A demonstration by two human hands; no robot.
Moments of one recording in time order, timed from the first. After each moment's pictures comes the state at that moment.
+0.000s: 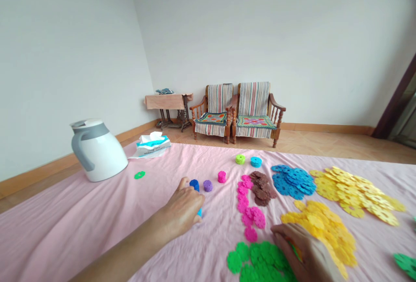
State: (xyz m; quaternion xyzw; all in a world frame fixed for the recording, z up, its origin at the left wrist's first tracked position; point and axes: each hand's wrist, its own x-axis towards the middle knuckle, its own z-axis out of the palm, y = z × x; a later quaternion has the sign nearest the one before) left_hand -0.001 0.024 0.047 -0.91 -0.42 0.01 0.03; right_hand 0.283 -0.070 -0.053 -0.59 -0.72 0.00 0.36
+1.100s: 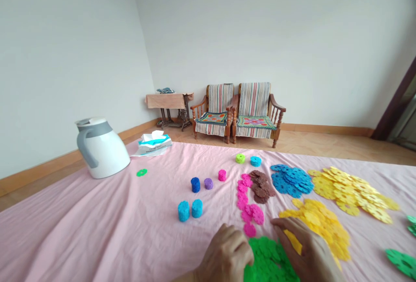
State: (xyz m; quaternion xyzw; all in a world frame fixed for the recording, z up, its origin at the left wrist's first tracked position) left_hand 0.068 -0.044 -0.048 -0.92 -0.25 -0.30 -0.06; right_hand 0.284 -0.074 -0.043 -0.58 -0.72 -0.01 0.38
